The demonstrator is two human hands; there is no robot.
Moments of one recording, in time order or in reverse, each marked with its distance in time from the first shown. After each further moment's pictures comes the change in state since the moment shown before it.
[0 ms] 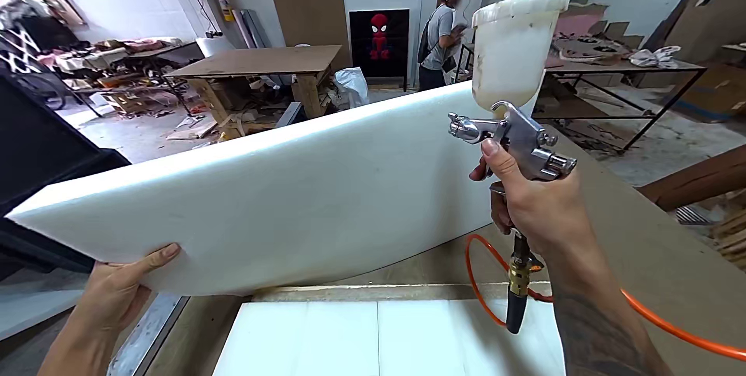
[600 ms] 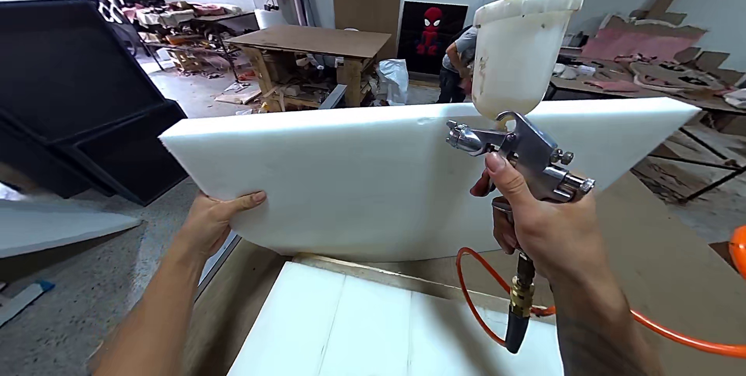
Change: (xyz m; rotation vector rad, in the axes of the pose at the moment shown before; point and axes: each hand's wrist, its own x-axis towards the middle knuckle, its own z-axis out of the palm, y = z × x) left_hand 0.001 0.015 0.010 -0.037 -0.025 0.013; right_hand -0.023 -0.030 0.103 0.050 -0.229 -0.027
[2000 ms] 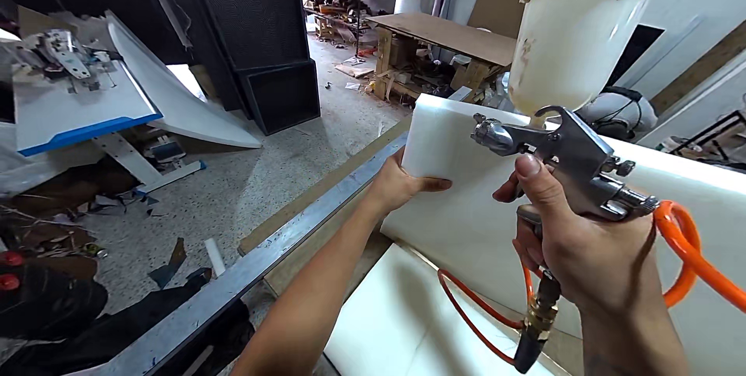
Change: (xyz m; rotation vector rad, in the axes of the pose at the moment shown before) left_hand 0.015 0.010 -0.004 0.008 -0.024 -0.011; right_hand 0.002 -0.034 0.232 0.033 -0.416 -0.182
